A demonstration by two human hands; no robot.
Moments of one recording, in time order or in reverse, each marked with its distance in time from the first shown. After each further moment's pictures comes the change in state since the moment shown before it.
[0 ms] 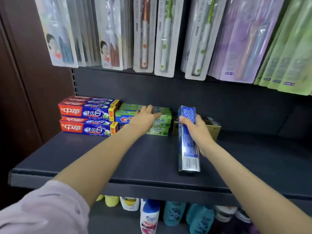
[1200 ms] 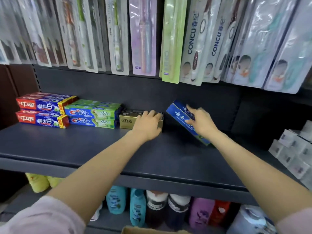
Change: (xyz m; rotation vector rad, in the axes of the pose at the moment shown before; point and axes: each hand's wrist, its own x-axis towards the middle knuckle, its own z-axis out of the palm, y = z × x) left_hand 0.026 0.250 -0.033 -0.100 0.030 -0.151; right_hand 0.049 0.035 -0.249 -0.823 -0.098 -0.300
